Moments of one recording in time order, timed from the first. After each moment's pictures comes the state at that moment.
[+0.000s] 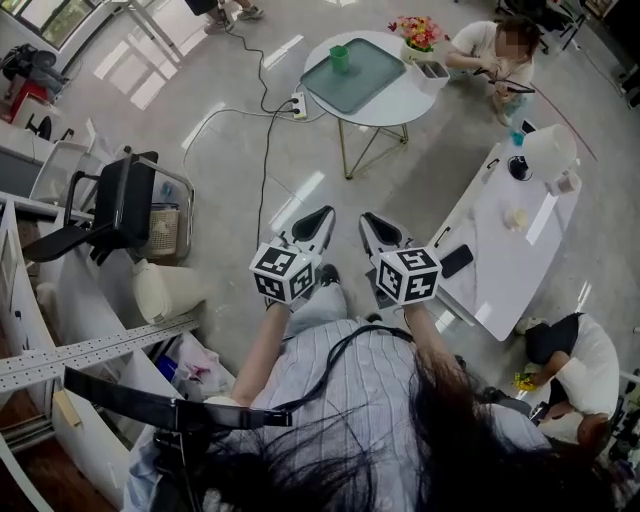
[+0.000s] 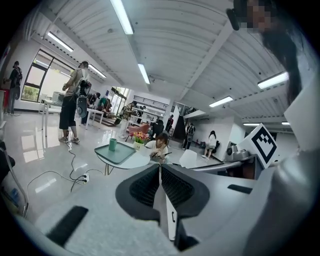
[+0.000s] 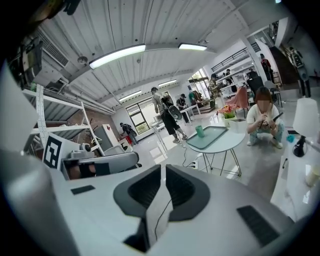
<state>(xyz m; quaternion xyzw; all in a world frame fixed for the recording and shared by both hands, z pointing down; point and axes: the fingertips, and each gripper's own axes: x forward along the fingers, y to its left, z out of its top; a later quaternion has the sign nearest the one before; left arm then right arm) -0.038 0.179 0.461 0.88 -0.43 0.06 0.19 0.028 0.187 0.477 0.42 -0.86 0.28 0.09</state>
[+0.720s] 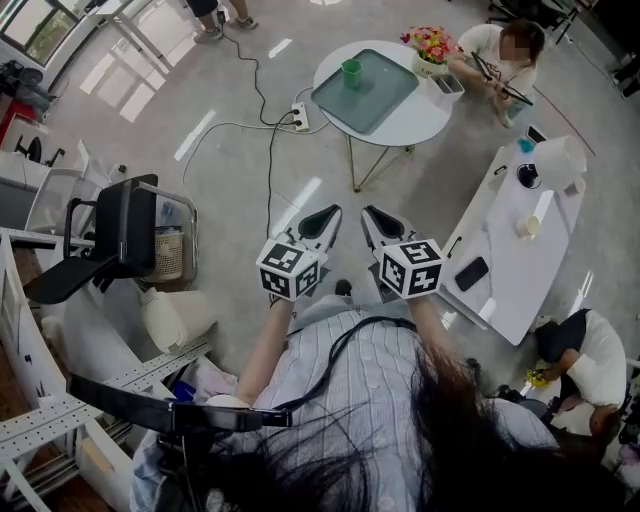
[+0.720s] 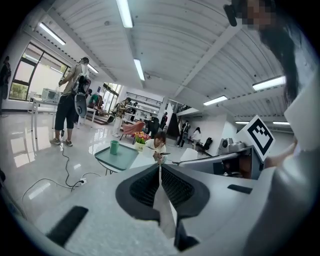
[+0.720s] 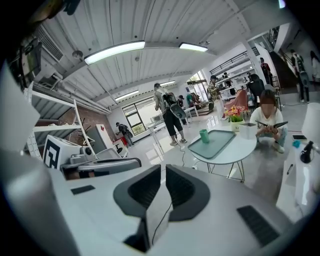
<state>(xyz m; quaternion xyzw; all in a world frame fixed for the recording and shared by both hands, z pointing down) -0.098 0.093 0.469 0.90 -0.38 0.08 0.19 -0.044 0.095 0.473 0.44 -0.85 0.27 0.09</state>
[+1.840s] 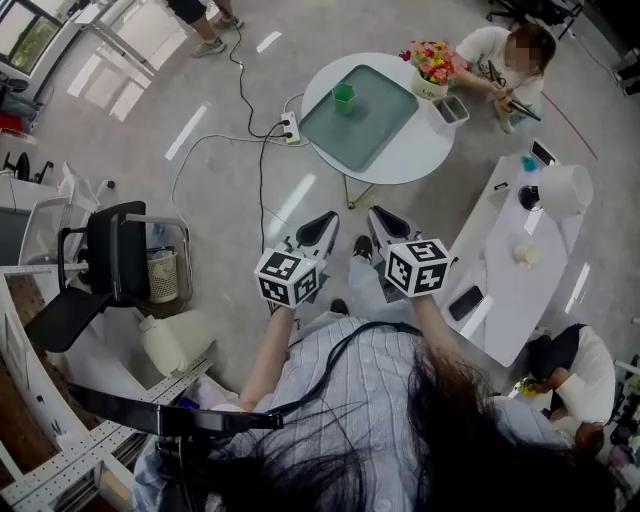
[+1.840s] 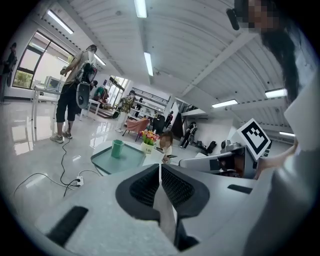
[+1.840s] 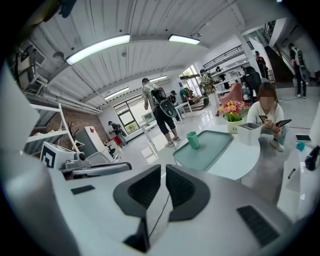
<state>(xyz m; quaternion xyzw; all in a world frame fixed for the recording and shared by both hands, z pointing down) -0.084 -0.047 0.499 0.89 -0.39 0.07 0.24 -0.010 -0.056 0.501 0.46 -0.83 0.31 0.10</state>
